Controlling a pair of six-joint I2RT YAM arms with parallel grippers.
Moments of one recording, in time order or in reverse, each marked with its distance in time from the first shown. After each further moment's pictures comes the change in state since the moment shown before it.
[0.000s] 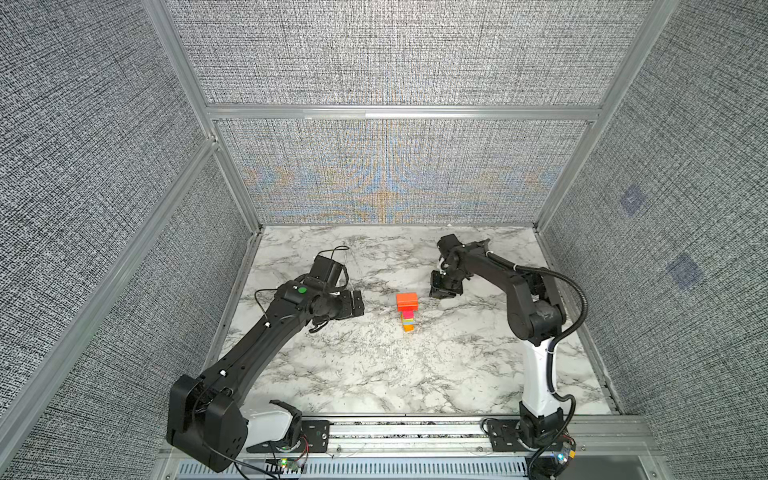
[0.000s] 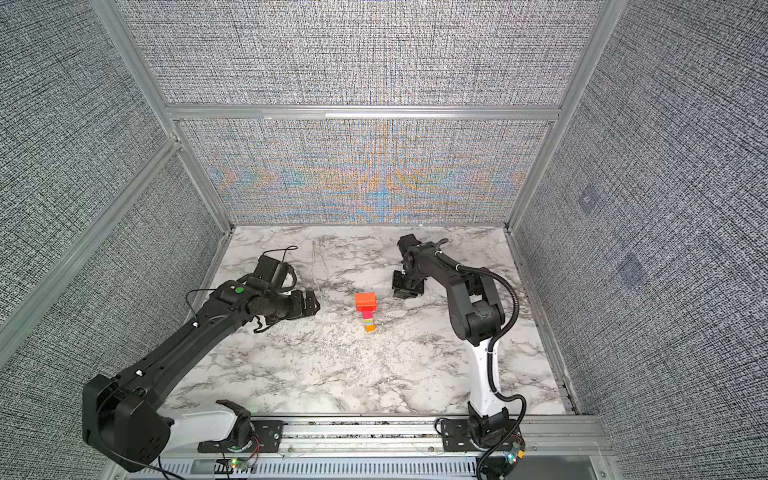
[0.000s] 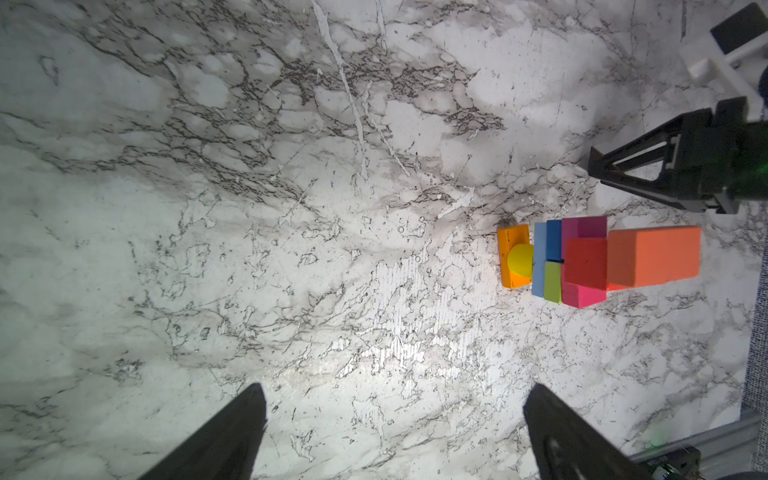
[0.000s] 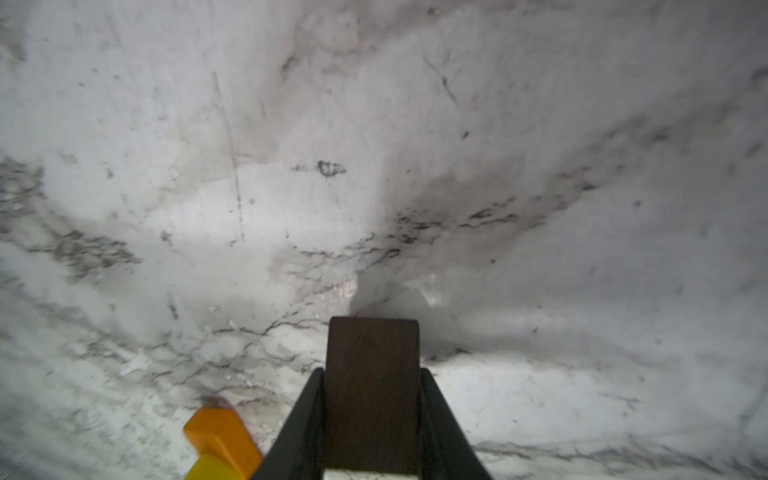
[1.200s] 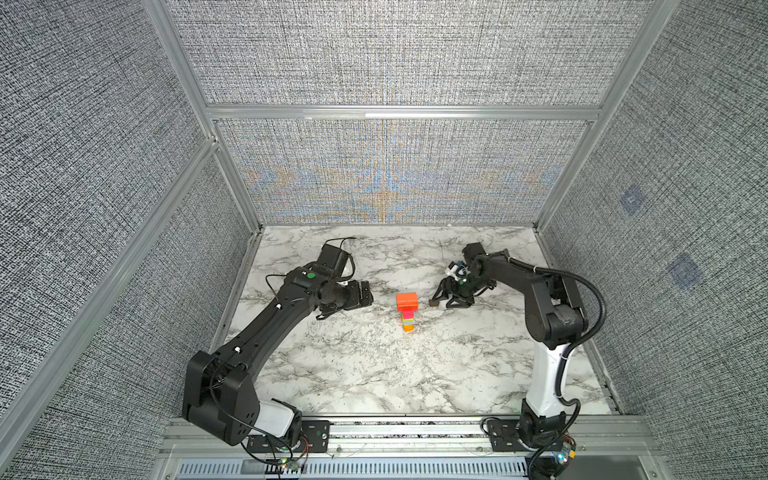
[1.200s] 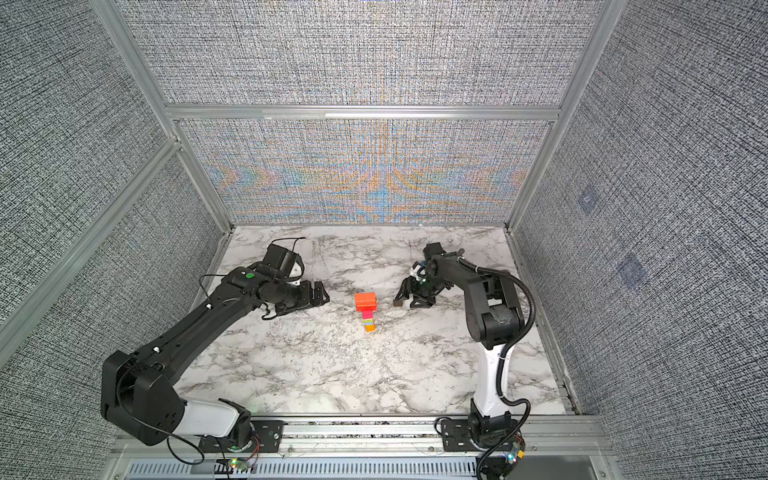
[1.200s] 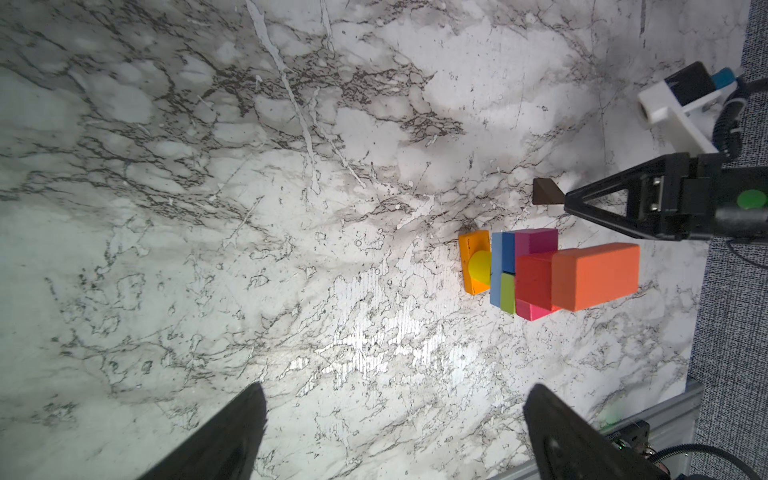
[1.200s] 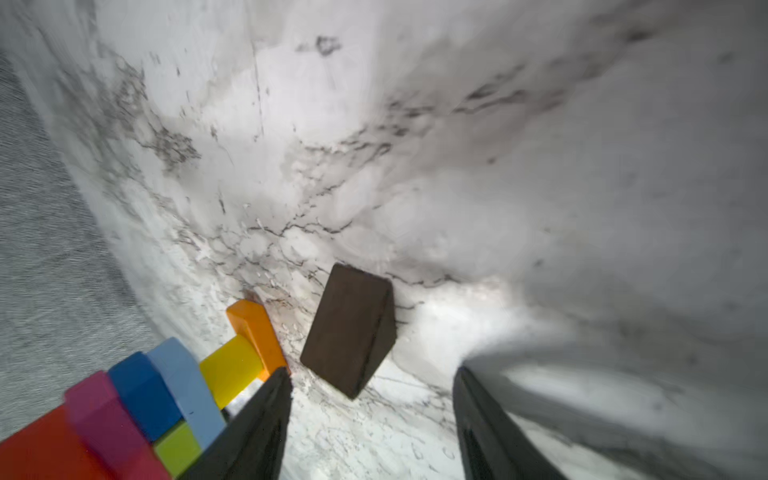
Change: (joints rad) left arm 0.001 0.120 0.109 -0.001 0.087 0.004; right arm -0.077 -0.084 -0.172 0.049 -0.203 -0.179
